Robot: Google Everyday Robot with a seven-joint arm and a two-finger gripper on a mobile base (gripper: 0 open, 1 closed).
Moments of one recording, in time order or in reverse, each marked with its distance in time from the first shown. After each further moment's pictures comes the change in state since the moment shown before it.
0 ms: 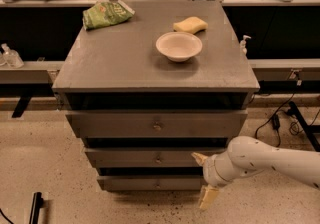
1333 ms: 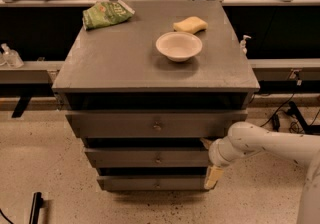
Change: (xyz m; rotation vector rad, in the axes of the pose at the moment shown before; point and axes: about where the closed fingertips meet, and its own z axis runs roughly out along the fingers) arm 0.069 -0.082 0.020 0.061 0.096 0.008
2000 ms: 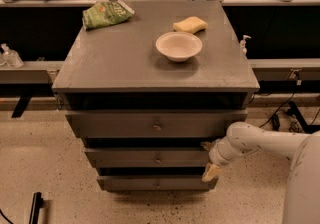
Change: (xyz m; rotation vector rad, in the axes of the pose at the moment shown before) arm 0.016 -0.010 0.023 -0.013 0.013 0.022
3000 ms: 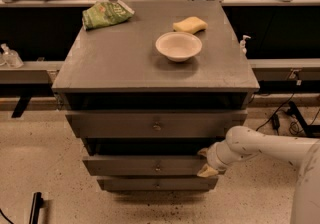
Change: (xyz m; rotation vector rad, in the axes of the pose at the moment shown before) arm -0.011 0.019 0.003 -0.005 -0.026 0.000
